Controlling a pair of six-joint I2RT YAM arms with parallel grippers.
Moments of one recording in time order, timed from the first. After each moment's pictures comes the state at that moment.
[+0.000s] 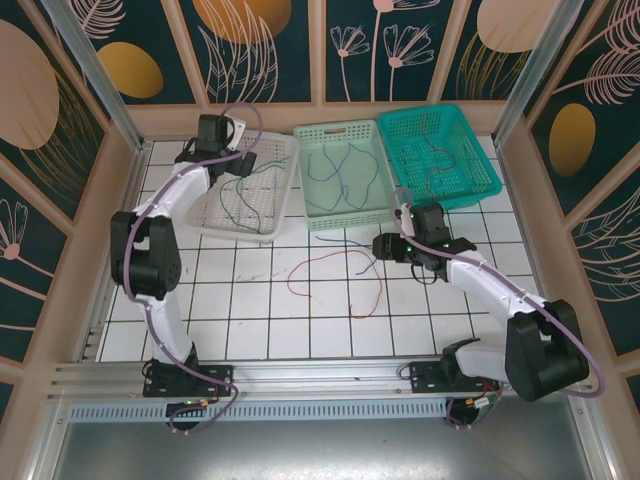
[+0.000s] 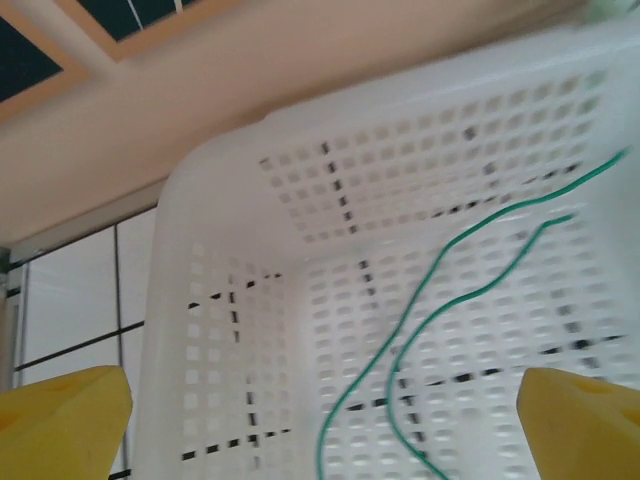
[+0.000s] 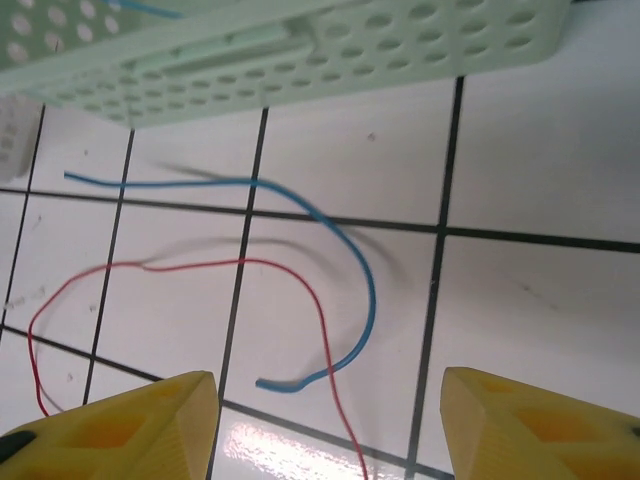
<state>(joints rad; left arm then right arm) -0.17 1.89 1.55 -0.31 -0.09 0.21 0.38 1.25 0.70 -0.33 -0.24 0.34</state>
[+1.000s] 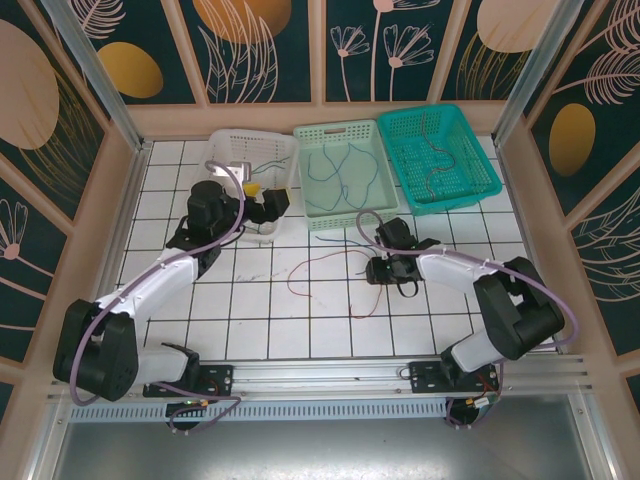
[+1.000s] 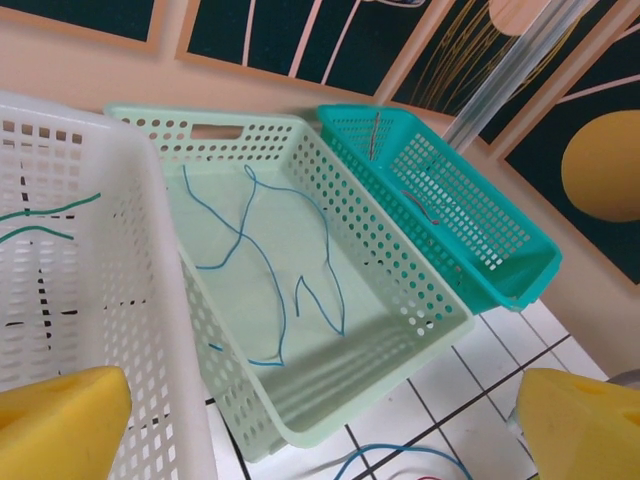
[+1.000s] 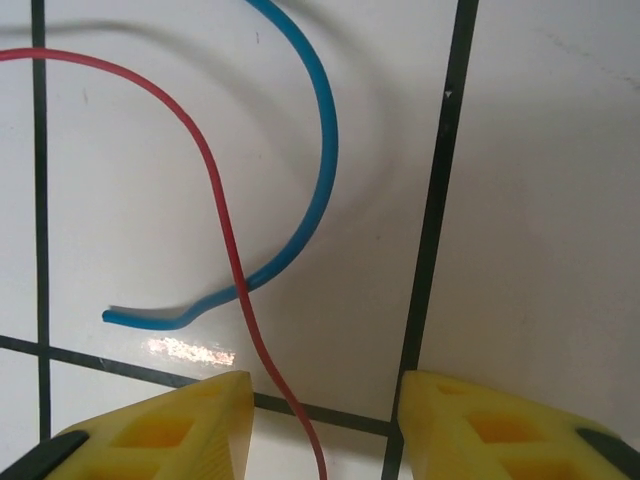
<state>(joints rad) -0.35 1.30 0.77 0.30 0.34 -0.44 0.53 1.50 0.71 -0.41 -0.06 0.39</state>
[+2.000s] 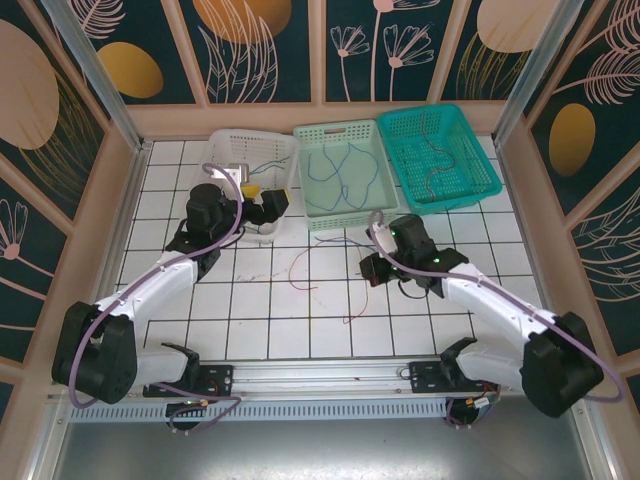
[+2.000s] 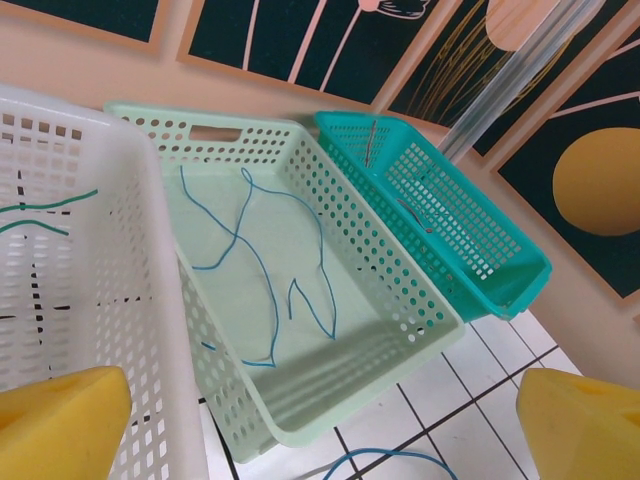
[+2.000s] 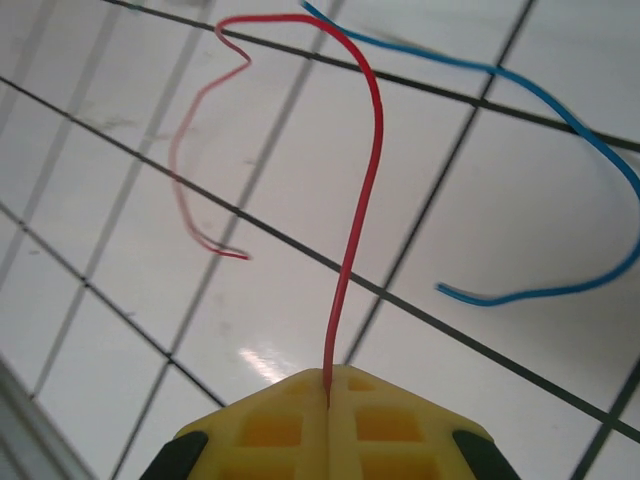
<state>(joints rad) -0.36 1.29 0.74 0.32 0.34 -0.48 0.57 1.13 0.68 -0.40 -0.37 0.25</state>
